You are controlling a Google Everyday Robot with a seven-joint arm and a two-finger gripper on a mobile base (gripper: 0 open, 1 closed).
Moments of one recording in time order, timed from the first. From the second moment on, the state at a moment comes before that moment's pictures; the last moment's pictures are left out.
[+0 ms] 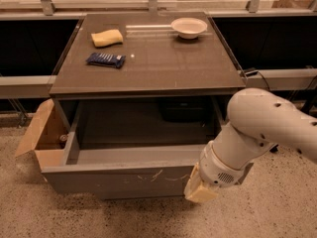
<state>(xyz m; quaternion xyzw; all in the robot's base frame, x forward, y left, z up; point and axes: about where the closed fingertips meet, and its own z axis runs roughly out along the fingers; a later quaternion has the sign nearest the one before) 0.363 -0.097 0.714 -0.64 0.73 0.21 0.08</state>
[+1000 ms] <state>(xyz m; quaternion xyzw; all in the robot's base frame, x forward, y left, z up) 0.396 -0.102 0.682 -0.65 0.75 0.13 0.07</state>
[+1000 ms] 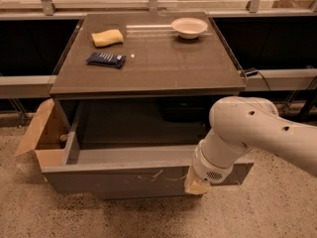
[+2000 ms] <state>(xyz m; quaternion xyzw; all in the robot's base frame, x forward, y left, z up) 0.464 -0.117 0.668 -0.67 0.72 0.09 0.12</state>
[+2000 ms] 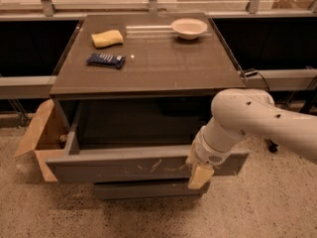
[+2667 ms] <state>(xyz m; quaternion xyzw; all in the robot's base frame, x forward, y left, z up) 0.497 -0.127 0.665 -0.69 0.71 0.08 0.14</state>
